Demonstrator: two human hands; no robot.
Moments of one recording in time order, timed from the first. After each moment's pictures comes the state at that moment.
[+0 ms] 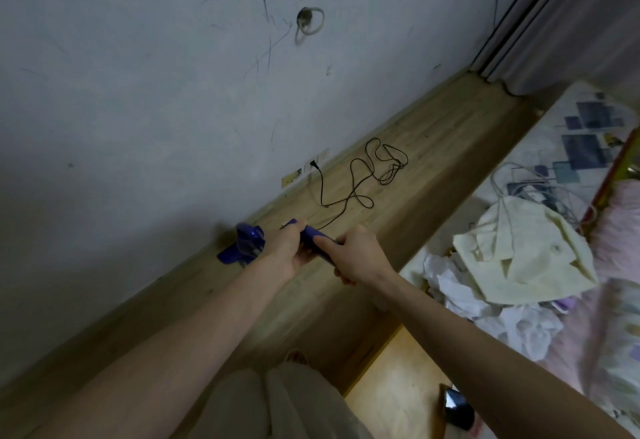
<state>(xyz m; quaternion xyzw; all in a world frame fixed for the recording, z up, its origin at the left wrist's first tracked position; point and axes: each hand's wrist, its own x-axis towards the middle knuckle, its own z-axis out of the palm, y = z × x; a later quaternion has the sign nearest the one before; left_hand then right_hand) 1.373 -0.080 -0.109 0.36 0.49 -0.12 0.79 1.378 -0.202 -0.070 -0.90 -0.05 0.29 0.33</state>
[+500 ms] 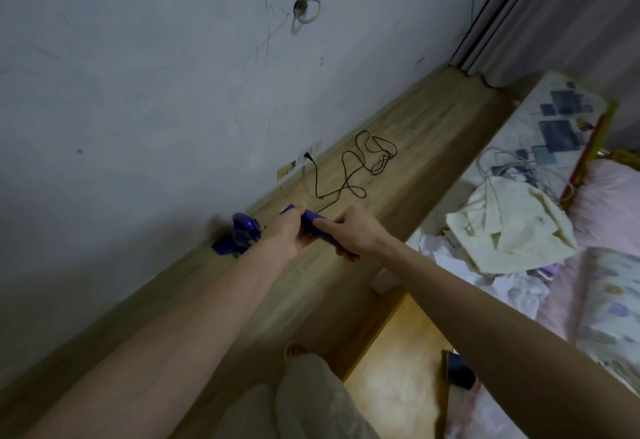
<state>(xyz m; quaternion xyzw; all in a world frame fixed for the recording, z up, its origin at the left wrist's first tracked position) 1.334 -0.060 -0.103 0.37 0.46 -0.13 0.79 1.345 -0.182 -0.059 -0.90 -0.06 0.32 0.30</state>
